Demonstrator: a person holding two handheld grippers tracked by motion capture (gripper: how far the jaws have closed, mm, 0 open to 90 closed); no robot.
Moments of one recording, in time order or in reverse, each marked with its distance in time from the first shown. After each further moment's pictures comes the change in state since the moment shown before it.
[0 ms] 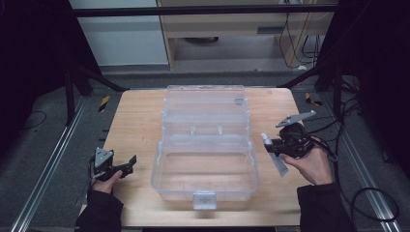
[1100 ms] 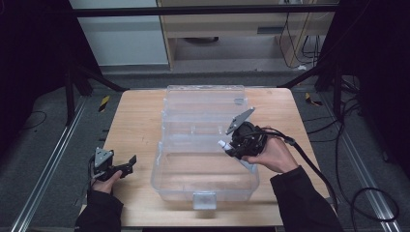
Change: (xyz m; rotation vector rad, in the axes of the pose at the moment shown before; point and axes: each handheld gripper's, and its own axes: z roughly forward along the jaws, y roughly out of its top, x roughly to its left) left arm 0.001 0.000 0.000 -0.001 -0.005 -0.004; right arm 0.077 0.061 0.044 0.105 0.190 -0.408
